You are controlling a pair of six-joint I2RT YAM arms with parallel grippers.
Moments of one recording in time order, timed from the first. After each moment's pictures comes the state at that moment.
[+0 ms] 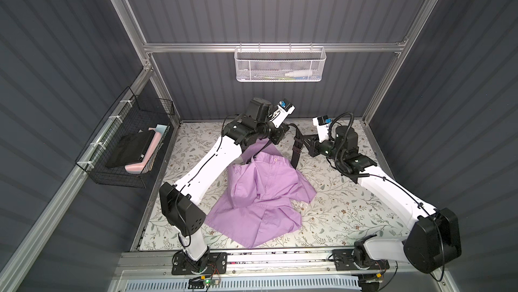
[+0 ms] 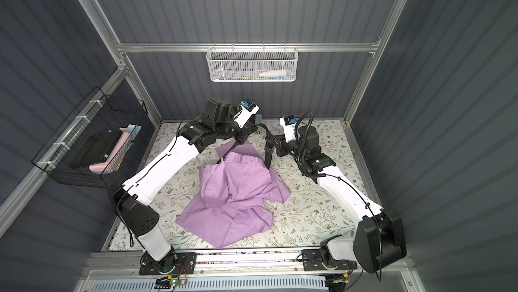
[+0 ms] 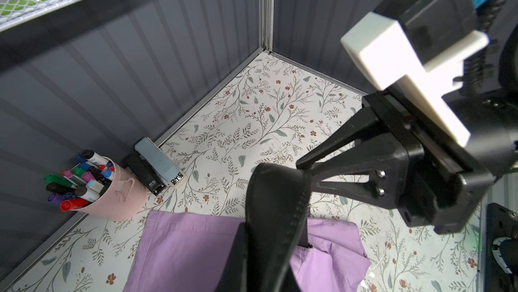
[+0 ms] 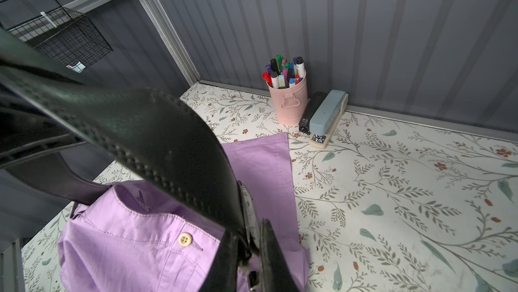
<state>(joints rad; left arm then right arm) -0.63 1.74 1.87 -0.63 0.29 0.18 0.39 1.33 1.02 -0.03 -0.36 0.18</state>
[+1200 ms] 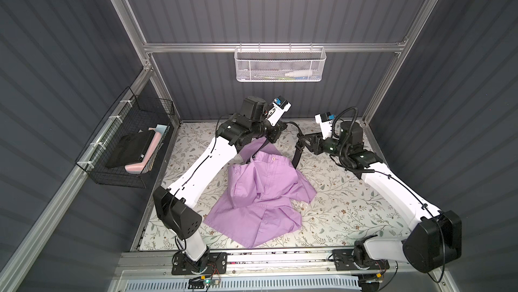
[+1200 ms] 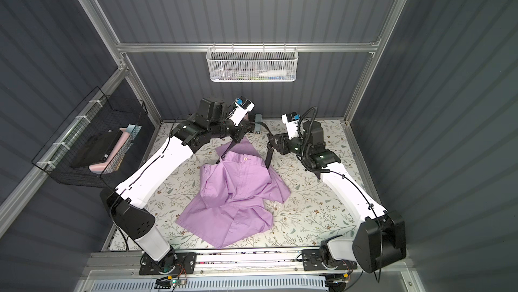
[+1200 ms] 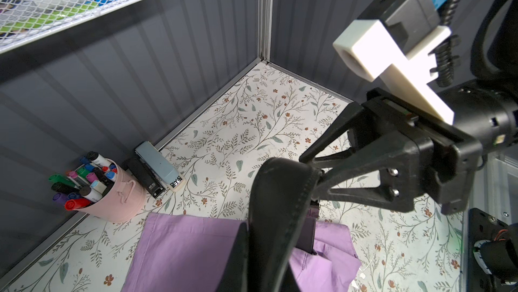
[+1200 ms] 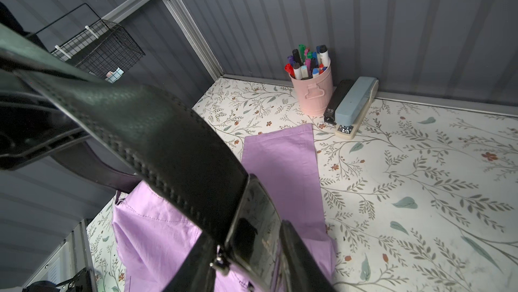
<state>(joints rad) -0.62 1.70 1.85 -0.62 0.33 0.16 0.34 1.33 1.10 -0.12 -0.51 0.23</state>
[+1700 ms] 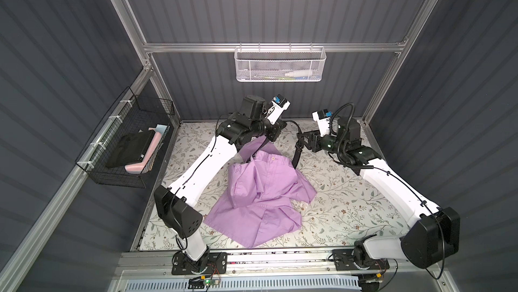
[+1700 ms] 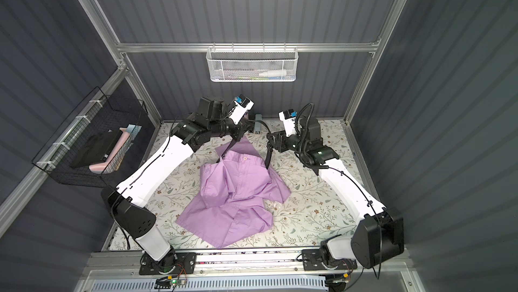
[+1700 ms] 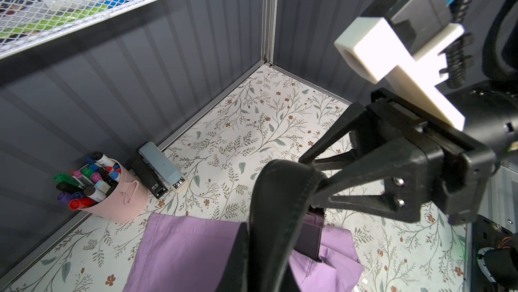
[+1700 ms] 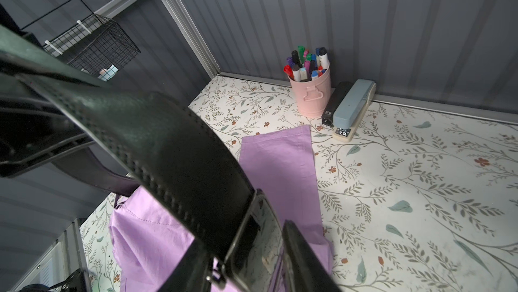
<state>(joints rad) -0.62 1.71 1.87 -0.62 0.32 0.15 0.37 1.36 1.17 -0.19 -0.47 0.21</state>
